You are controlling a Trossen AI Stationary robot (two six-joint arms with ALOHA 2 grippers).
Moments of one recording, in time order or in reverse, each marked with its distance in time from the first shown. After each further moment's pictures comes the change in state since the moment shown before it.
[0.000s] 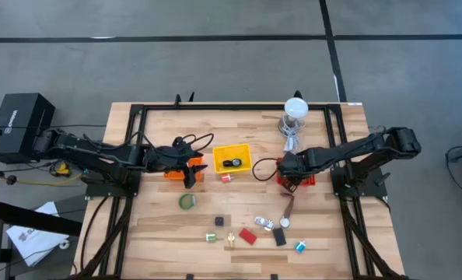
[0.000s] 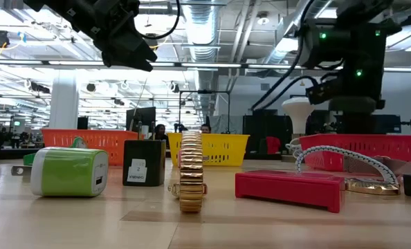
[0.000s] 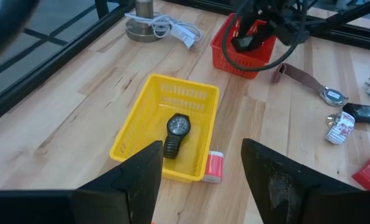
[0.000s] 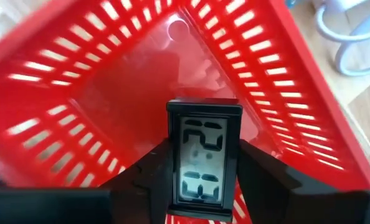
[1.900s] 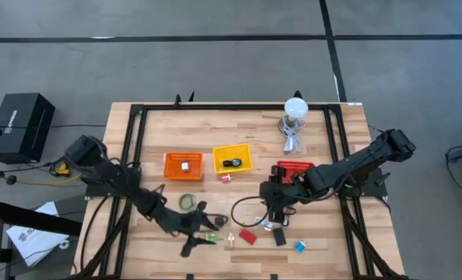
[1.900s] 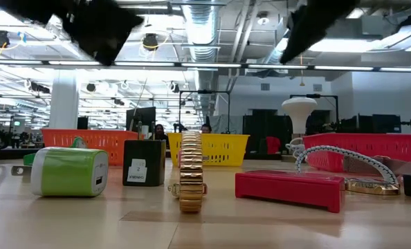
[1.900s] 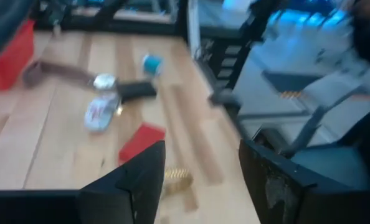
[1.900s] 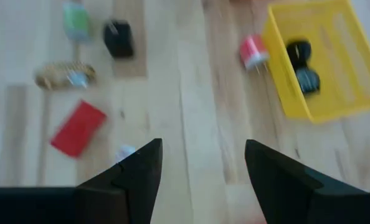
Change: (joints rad) left arm -0.542 0.548 0.000 0.750 0.059 0.010; right arm 0.371 0.084 0.432 0.170 0.115 -0.354
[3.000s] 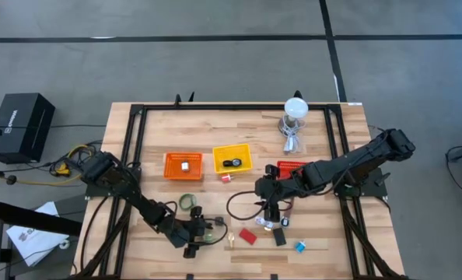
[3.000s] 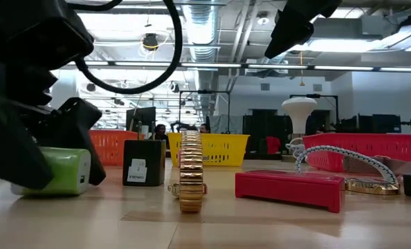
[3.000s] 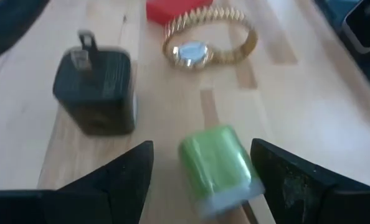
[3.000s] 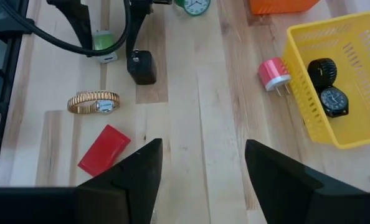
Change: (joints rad) left arm -0.062 0.235 -0.001 -0.122 -0.094 -0.191; right arm -0.055 -0.001 0.000 0.104 -0.109 -0.024
